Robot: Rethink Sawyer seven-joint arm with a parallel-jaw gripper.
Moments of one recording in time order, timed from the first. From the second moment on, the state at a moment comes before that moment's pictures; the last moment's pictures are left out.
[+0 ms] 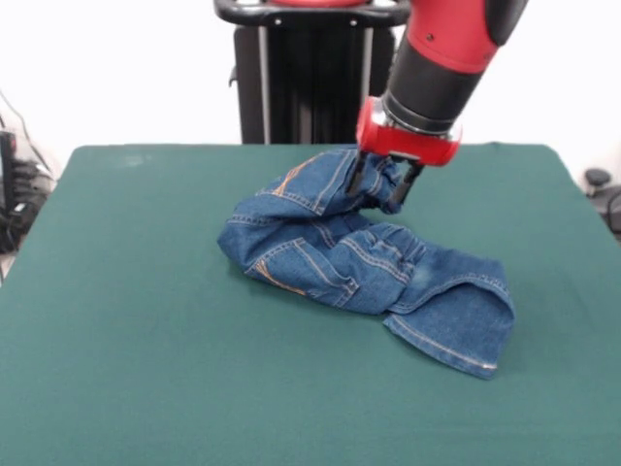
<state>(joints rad) 0.20 -0.46 -0.36 1.58 0.08 0.61 1.66</state>
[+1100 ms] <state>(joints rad) 0.17 -0.42 -0.37 1.54 0.08 0.73 1.66</state>
